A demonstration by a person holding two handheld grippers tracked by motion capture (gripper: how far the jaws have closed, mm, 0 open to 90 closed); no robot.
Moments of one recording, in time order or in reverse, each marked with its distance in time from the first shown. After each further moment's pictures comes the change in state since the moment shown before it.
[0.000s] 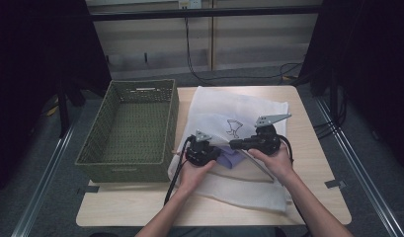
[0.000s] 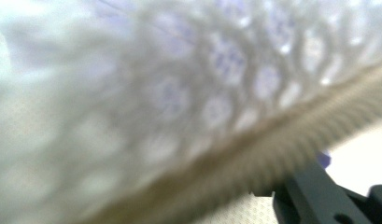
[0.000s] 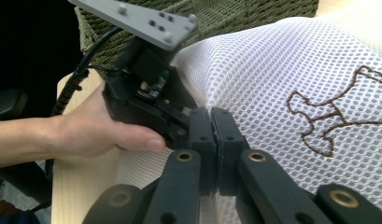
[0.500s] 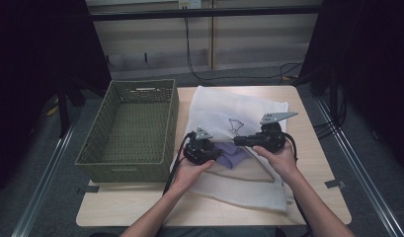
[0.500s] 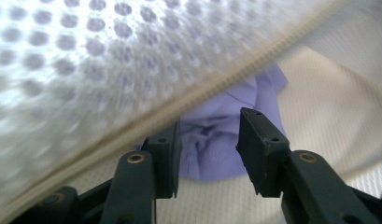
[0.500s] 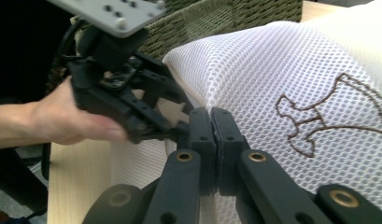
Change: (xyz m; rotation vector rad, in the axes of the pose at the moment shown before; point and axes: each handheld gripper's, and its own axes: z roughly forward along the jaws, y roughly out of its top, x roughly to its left) left arm -0.005 0.017 -0.027 0.036 -0.059 0.118; right arm -0.005 0.003 -0.013 -0.033 -0.024 0.006
